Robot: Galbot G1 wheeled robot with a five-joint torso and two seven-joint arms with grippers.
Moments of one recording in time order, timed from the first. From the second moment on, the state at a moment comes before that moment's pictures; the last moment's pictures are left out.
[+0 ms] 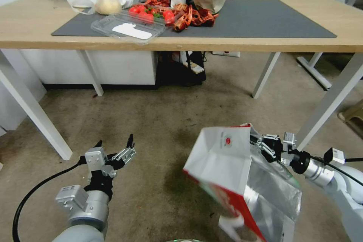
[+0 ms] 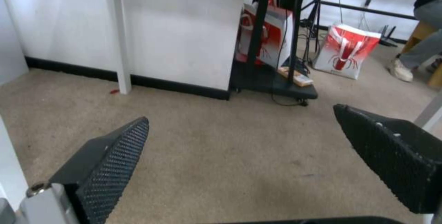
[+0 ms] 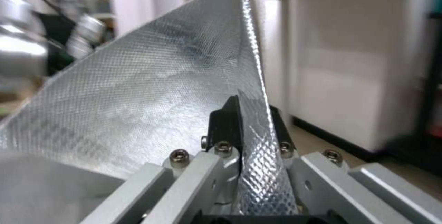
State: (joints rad) left arm 1.81 -1.35 -0.47 -2.45 -0.39 0.22 -0.31; right arm -1.37 0.94 0.74 1.79 0.73 0.03 -1.11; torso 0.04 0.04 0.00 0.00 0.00
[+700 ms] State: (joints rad) left arm 1.81 -1.36 -0.48 -2.46 -0.39 0.19 -0.32; right arm -1.37 0.90 0.75 1.88 1.06 -0.14 -1.37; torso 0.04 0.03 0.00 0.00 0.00
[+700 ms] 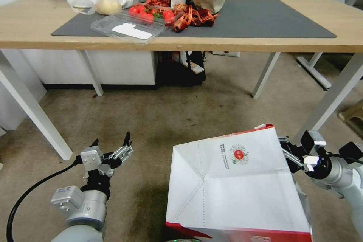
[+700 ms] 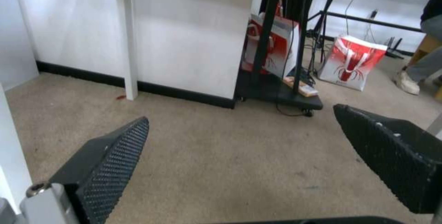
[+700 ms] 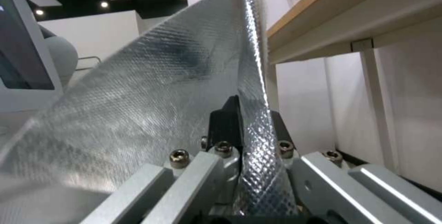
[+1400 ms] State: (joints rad) left arm 1.81 -1.36 -0.48 -2.46 -0.39 0.17 -0.32; right arm -1.40 0.91 0.76 1.90 1.08 -0.17 -1.38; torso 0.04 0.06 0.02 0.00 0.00
